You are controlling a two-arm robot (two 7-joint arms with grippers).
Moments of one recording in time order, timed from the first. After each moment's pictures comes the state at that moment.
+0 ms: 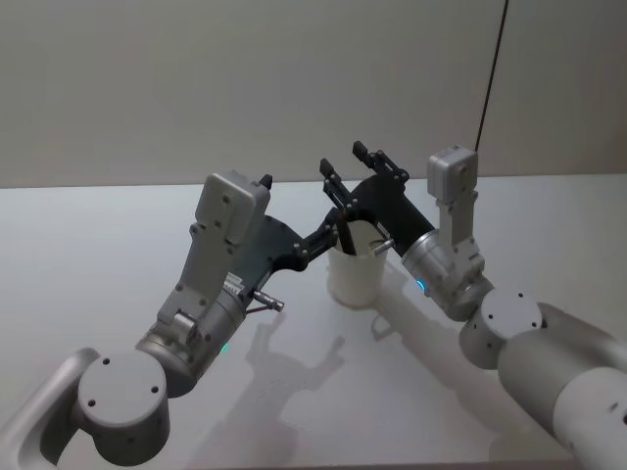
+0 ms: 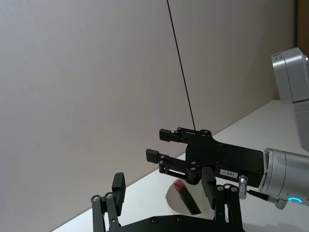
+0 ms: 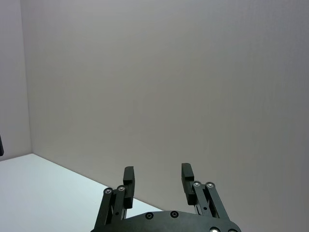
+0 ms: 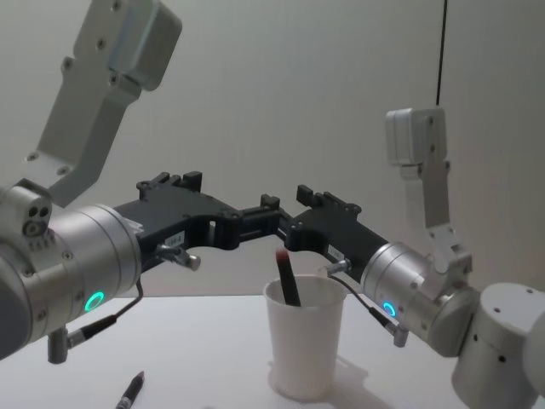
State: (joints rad) left arm -0.24 0.38 0.45 -1.63 -0.20 0.01 -0.01; right arm 0.93 -0.16 -0.26 -0.11 0.19 -0.85 0.48
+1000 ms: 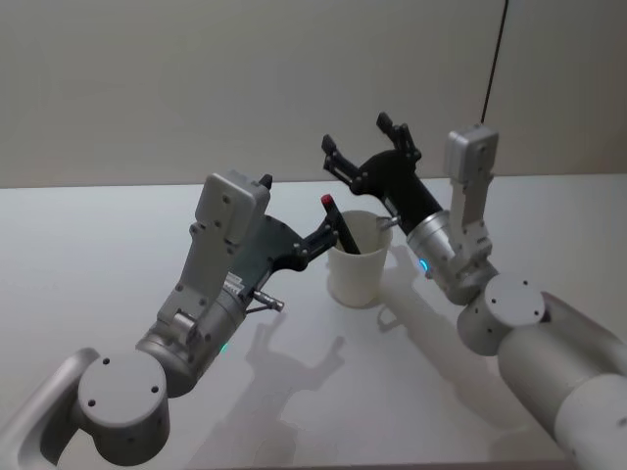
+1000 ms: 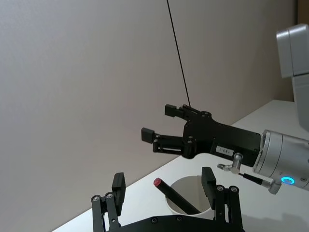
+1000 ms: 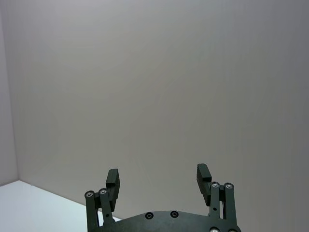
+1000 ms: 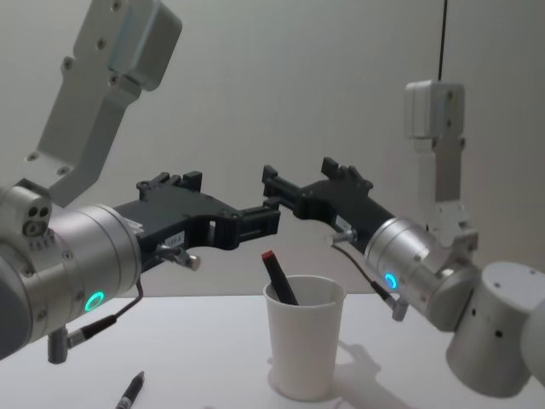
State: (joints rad) left arm -0.24 0.38 0.45 -1.63 -0.20 0.01 -0.01; right arm 0.88 -0.15 -0.21 -0.26 0.21 -0.80 0.45
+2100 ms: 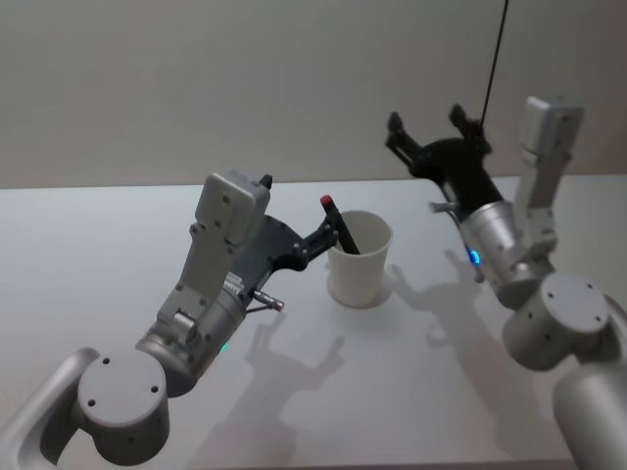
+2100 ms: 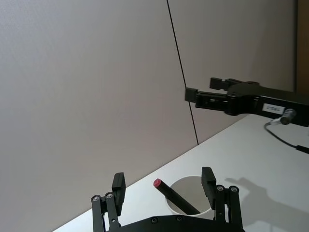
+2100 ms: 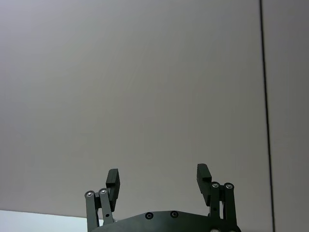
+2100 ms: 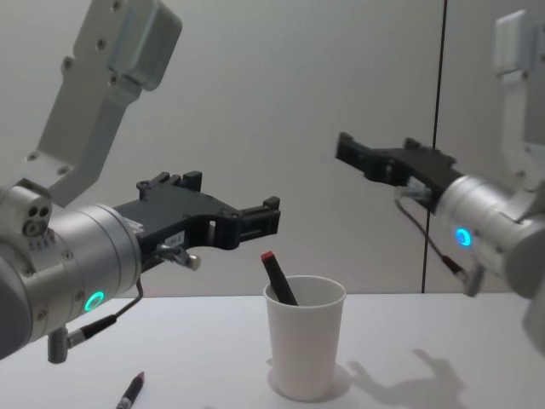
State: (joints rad) left arm -0.24 0.38 0.45 -1.63 -0.20 0.01 -0.01; right arm 0.47 -0.06 -0.19 -1.11 0.21 -0.25 0.19
